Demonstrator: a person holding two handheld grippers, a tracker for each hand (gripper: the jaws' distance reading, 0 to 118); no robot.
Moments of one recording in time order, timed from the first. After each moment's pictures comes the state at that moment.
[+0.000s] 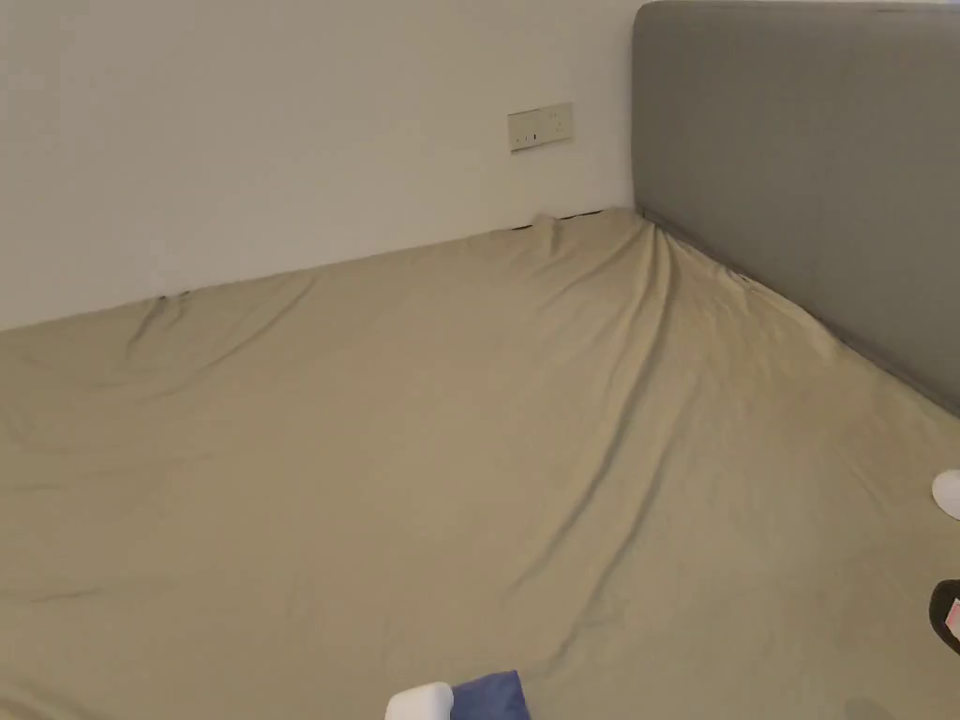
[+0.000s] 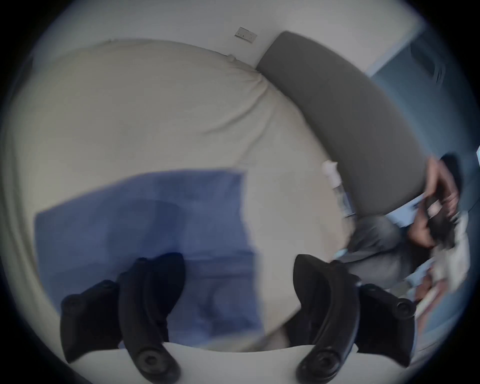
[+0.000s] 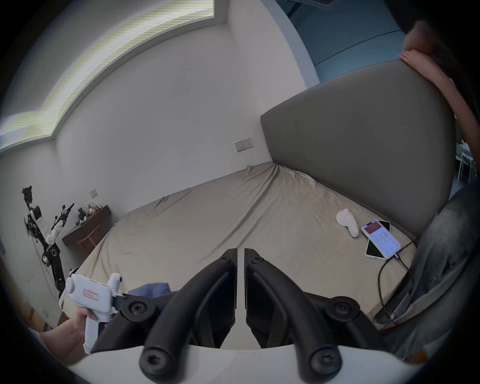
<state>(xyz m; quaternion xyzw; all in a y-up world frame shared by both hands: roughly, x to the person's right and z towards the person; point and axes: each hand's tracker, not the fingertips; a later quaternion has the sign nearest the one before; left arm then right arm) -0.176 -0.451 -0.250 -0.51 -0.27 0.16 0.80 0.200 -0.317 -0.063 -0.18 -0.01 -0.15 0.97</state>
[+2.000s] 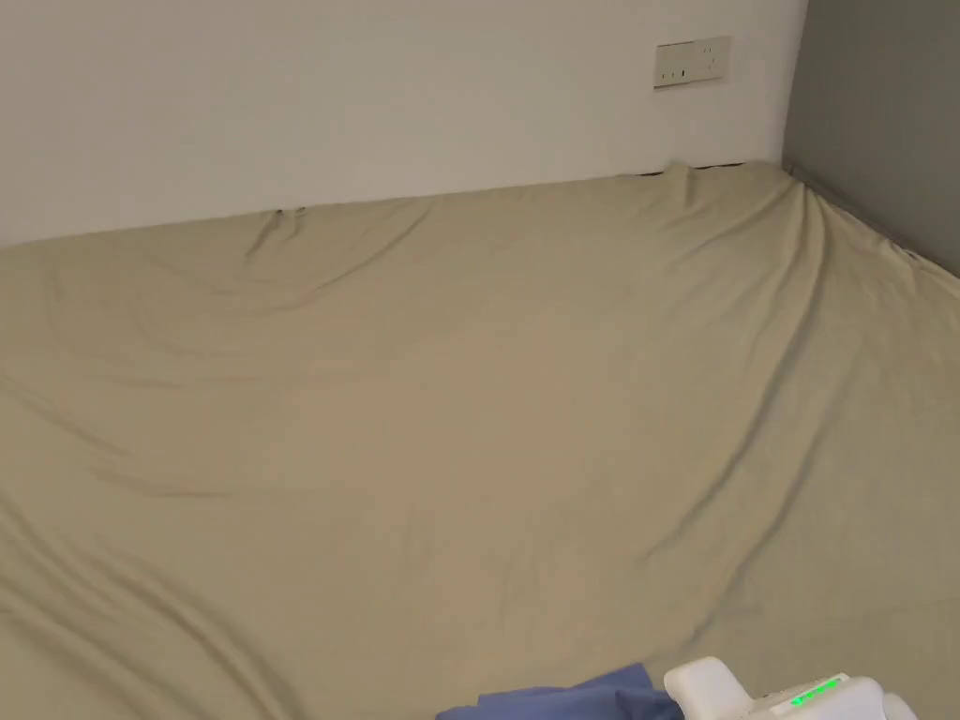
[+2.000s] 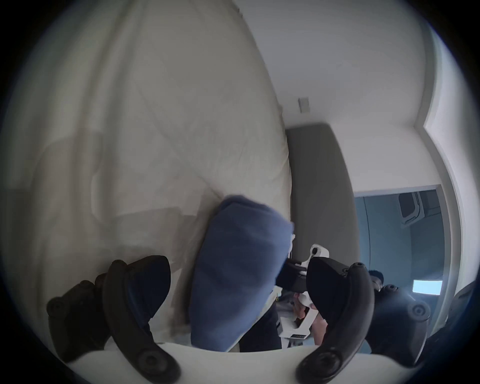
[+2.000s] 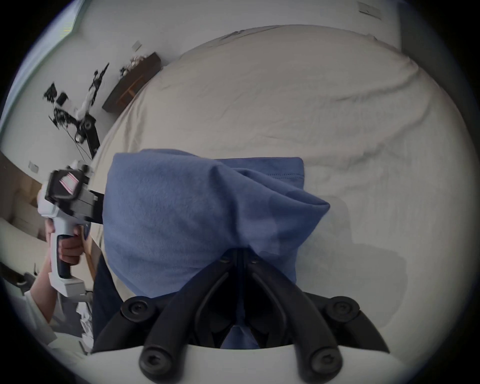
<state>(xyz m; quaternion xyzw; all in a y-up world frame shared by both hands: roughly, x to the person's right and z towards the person) -0.393 -0.547 -0.245 -0.47 -0.22 0.49 0.70 0.006 -0.495 -0.280 -0.56 0.27 -0.04 0.78</state>
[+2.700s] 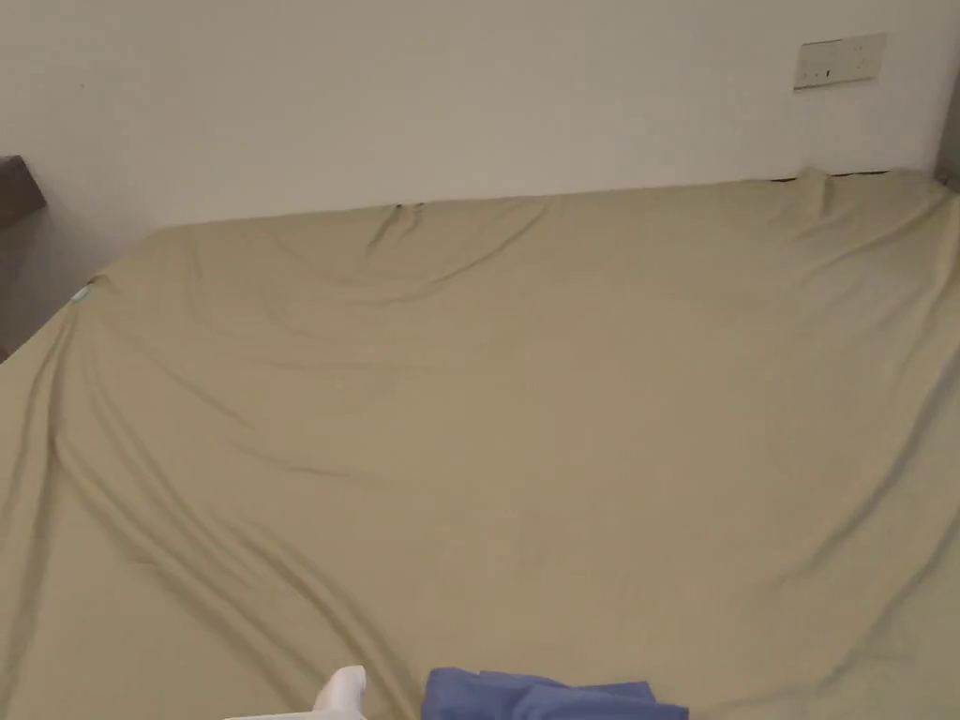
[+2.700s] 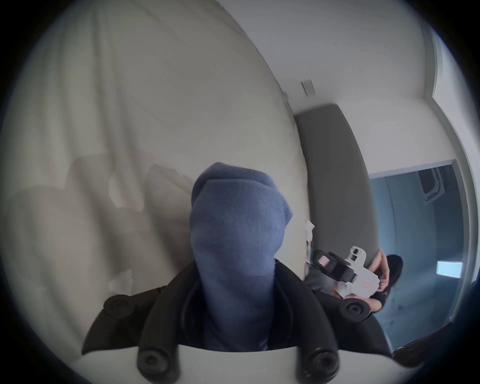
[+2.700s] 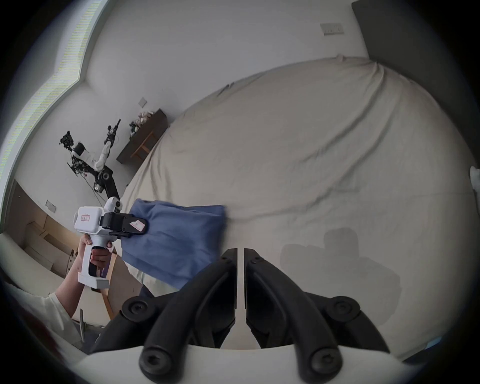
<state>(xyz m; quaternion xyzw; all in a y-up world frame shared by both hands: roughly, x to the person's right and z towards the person) -0.454 -0.465 -0.251 -0.50 -0.20 0.40 0.74 0.056 -0.404 -0.234 -0.45 0.26 -0.13 0.85</state>
